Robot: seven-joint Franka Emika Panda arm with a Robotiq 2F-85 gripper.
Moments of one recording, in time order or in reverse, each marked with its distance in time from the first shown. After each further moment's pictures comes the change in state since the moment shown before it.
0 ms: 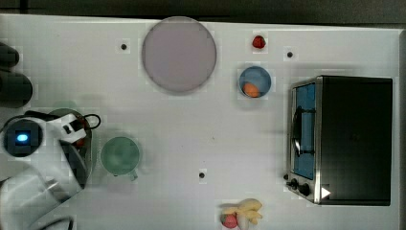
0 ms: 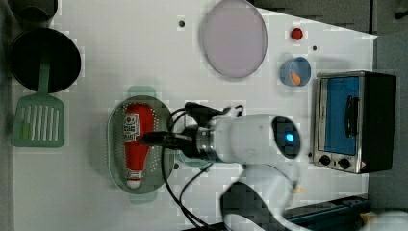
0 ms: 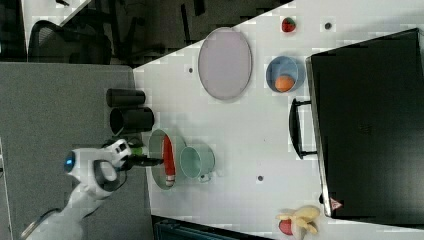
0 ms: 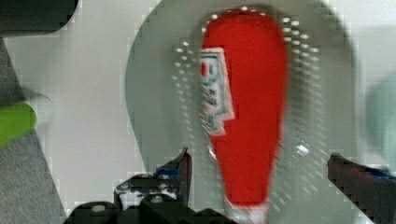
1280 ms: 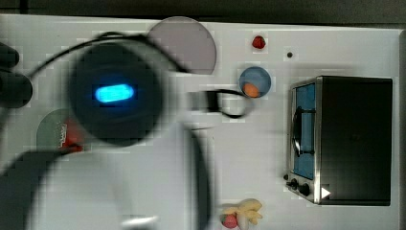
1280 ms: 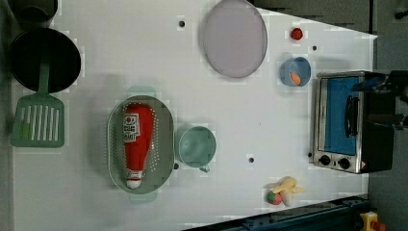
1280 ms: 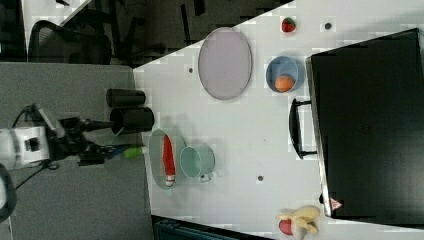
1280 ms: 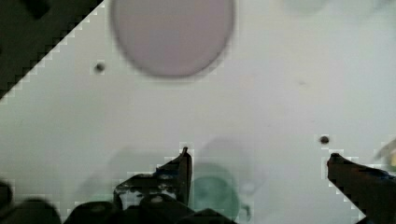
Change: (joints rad) arm -0.127 -0.502 -0.485 0.295 -0.010 -0.752 0.050
